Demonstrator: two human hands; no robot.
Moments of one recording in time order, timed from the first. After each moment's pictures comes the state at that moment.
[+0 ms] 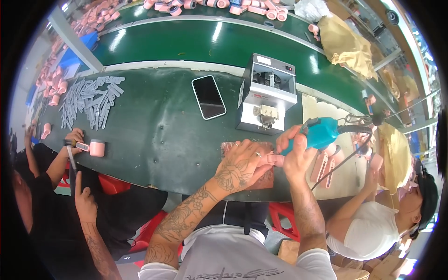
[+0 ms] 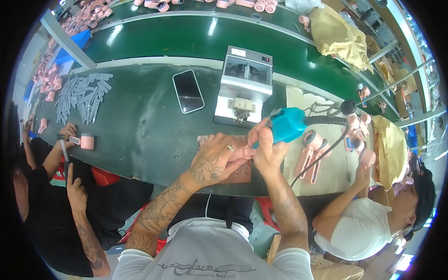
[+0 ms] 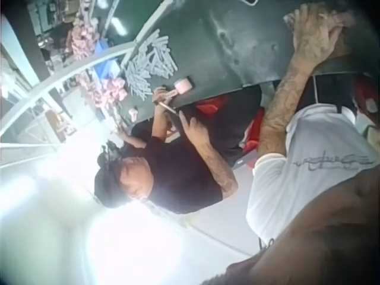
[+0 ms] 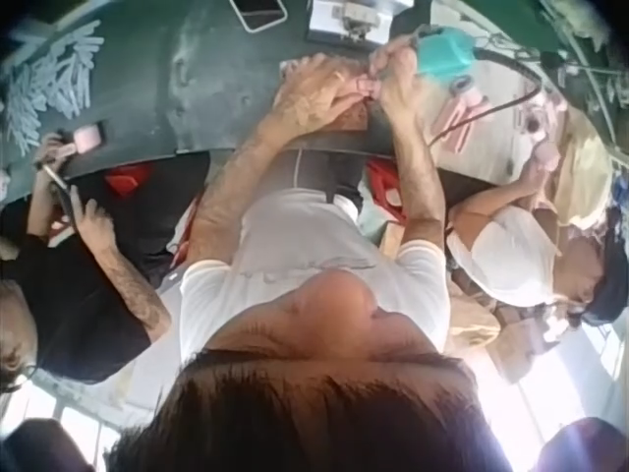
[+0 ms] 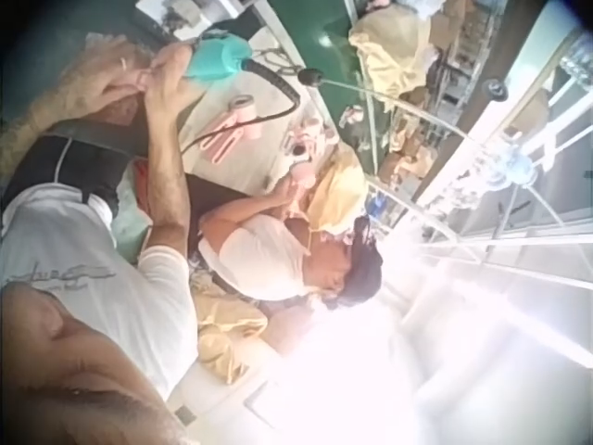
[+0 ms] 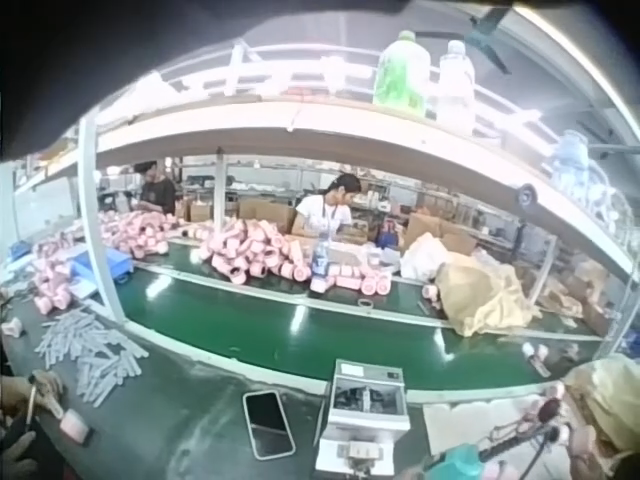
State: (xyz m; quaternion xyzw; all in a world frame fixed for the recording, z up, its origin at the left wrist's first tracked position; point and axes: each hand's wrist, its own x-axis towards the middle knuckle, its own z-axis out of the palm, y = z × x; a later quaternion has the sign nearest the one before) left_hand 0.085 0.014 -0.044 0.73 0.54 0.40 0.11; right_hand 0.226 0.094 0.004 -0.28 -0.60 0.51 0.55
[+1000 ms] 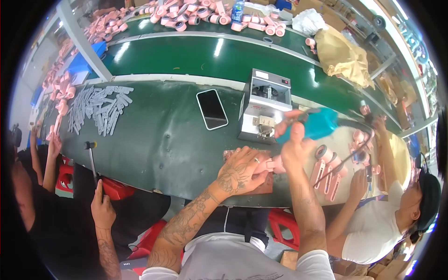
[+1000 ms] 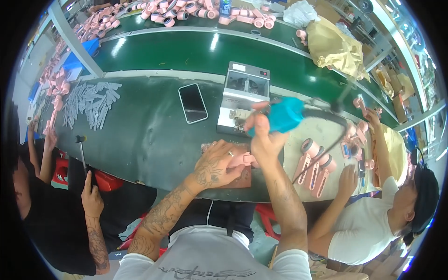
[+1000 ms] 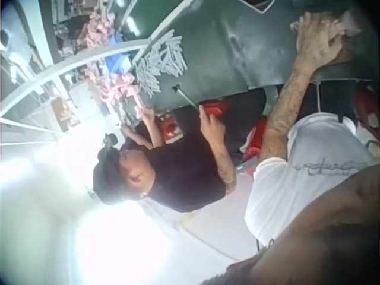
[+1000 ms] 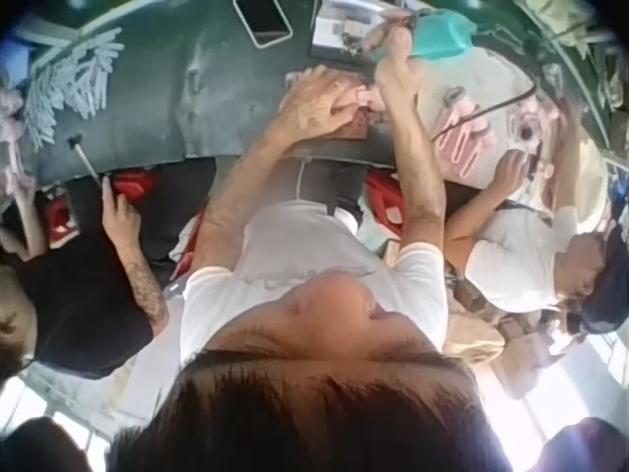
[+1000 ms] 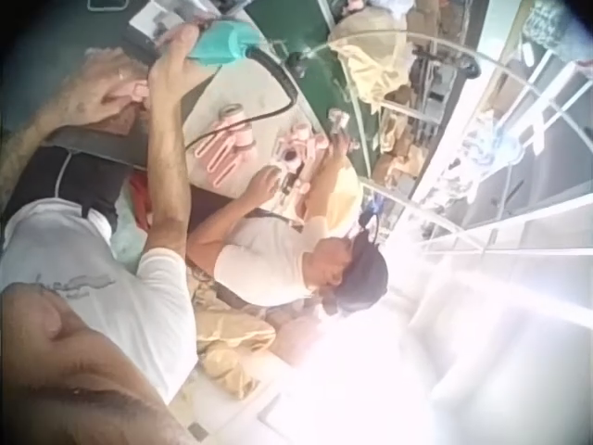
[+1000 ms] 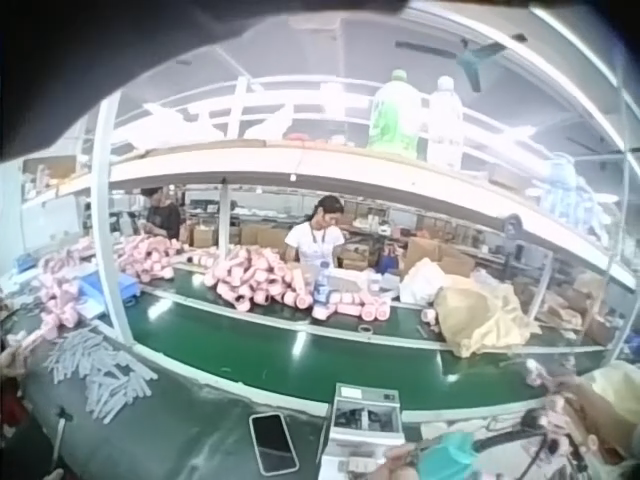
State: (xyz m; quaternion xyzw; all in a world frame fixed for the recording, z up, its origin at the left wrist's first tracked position) left_hand 0.080 0.009 -0.037 0.73 0.56 0.35 0.18; right_hand 0.198 0.120 0.023 -0.22 -0.58 0.49 0.61
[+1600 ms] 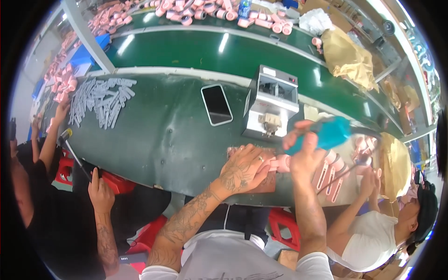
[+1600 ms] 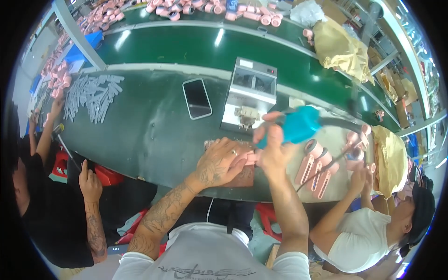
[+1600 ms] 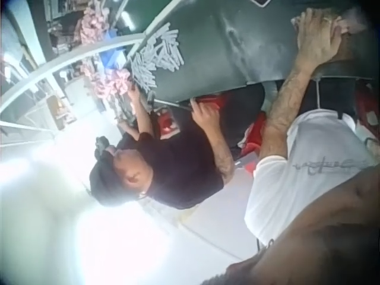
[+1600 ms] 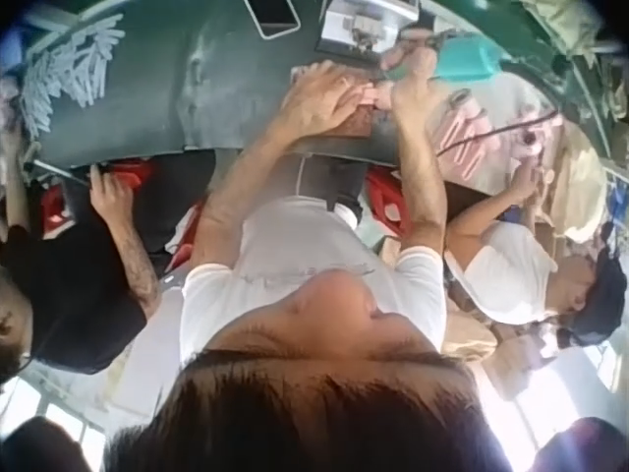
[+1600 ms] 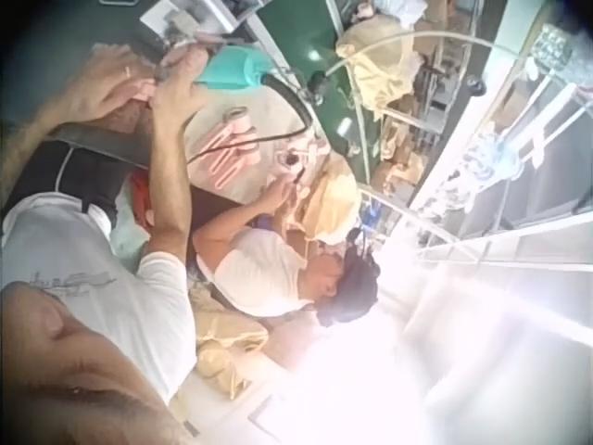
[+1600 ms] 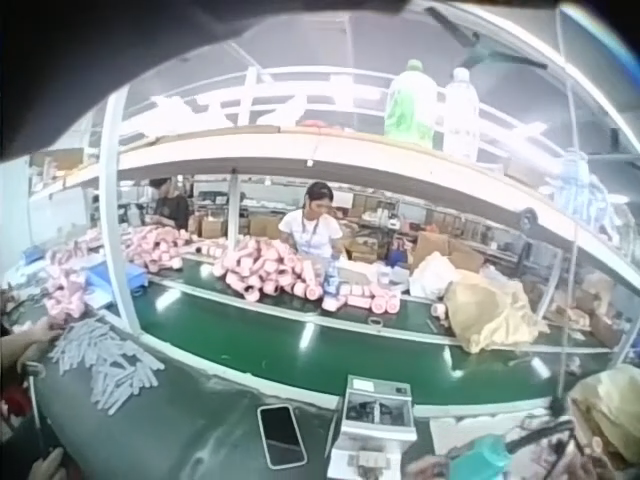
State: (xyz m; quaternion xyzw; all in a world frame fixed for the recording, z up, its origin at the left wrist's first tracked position) left_hand 0.080 0.010 -0.038 0.73 0.56 0.37 0.16; right_hand 0.218 0.097 0.031 -0.27 -0.58 0.50 0.58
